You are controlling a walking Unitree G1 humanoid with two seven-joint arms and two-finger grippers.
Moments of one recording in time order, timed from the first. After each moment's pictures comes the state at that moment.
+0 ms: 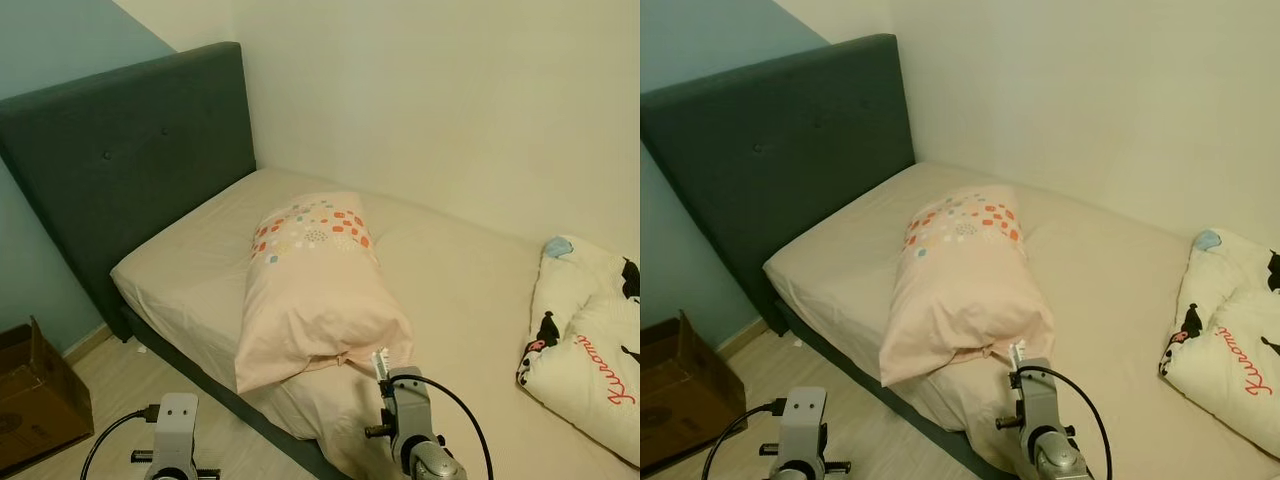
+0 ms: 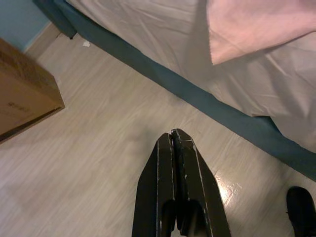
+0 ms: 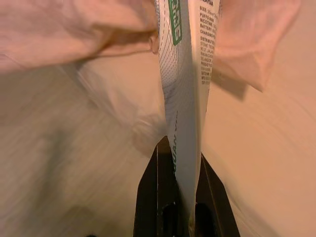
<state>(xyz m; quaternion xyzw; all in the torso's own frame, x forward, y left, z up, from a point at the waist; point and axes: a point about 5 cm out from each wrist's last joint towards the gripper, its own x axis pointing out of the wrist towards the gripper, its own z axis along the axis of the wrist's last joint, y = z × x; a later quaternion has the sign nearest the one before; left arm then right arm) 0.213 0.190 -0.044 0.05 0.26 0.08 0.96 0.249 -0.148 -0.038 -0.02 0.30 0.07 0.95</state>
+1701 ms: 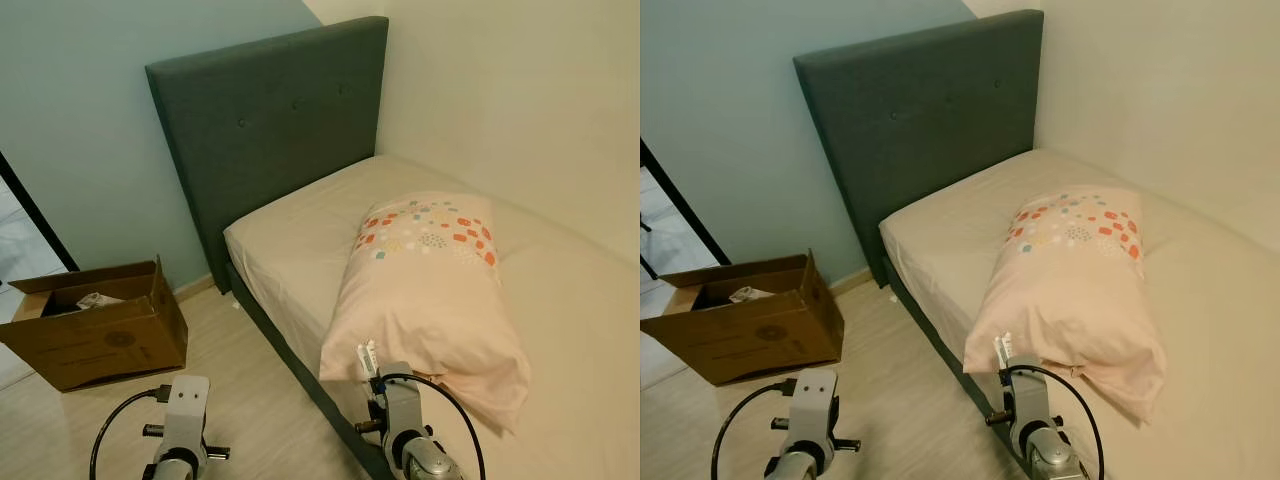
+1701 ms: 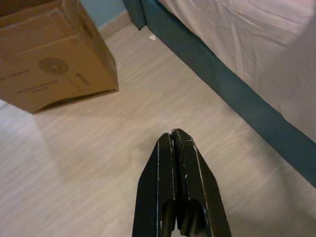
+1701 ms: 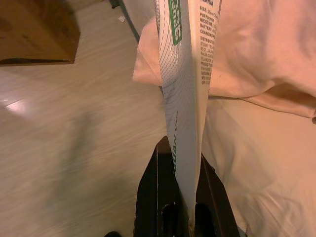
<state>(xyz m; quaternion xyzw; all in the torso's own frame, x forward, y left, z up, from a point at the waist) 0.226 0.184 -0.029 0.06 0.19 0.06 0.98 0.252 -0.135 -0.035 -0.02 0.27 0.11 0.96</state>
